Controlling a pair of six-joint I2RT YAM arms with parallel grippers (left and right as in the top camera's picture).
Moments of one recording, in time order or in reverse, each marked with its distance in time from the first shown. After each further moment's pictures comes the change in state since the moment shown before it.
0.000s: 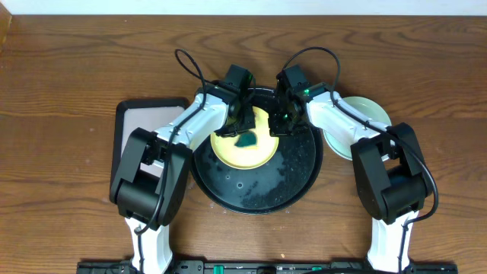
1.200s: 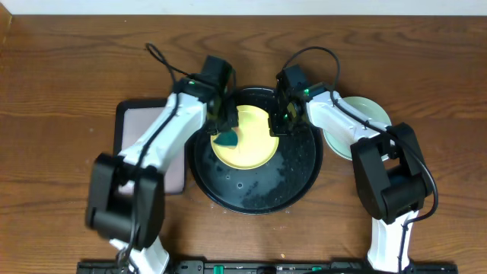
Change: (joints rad) left arm 0.069 -0.151 -0.014 -0.135 0.032 0.128; right arm 0.000 0.002 0.004 -0.006 0.000 -0.001
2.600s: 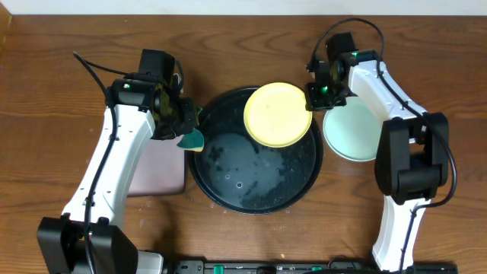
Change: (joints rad) left arm 0.222 -0.290 0.009 -0.265 0.057 0.103; right arm -0.256 0.073 0.267 -0.273 -0.072 -0.345
